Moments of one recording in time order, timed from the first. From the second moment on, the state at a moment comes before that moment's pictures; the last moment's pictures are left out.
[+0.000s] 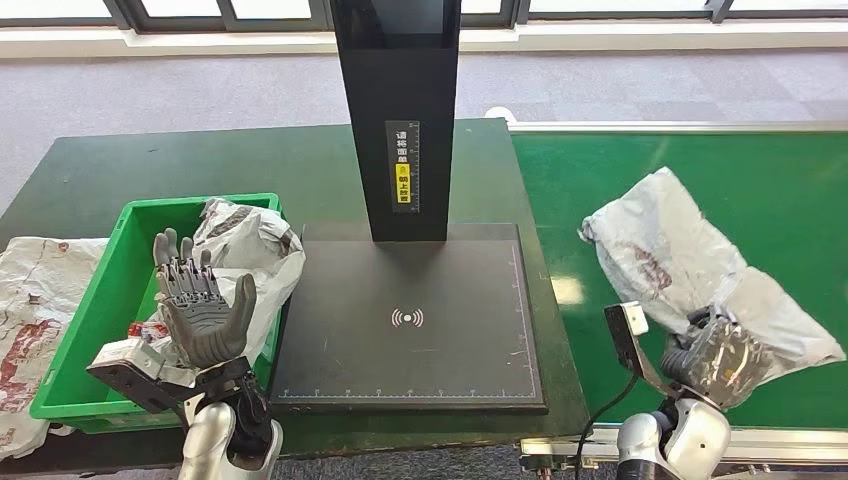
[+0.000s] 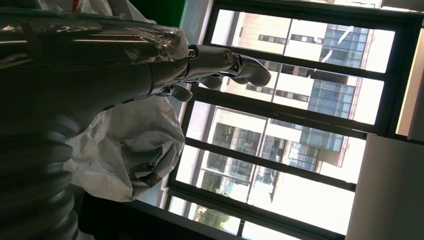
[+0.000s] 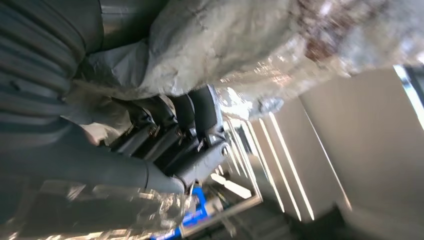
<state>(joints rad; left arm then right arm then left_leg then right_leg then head) 0.00 -0.29 0.01 -1.59 0.23 0.26 -0.70 -0.17 0.30 -0.39 -1.33 1.43 -0.70 -0.29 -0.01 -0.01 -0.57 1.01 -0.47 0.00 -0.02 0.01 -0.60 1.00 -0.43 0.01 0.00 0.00</state>
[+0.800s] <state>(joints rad) -0.01 -0.29 0.02 -1.54 0.21 0.20 -0.70 -0.17 0.30 0.06 -1.40 1.19 -0.68 -0.55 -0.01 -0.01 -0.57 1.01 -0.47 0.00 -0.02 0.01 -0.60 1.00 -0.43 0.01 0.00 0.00</state>
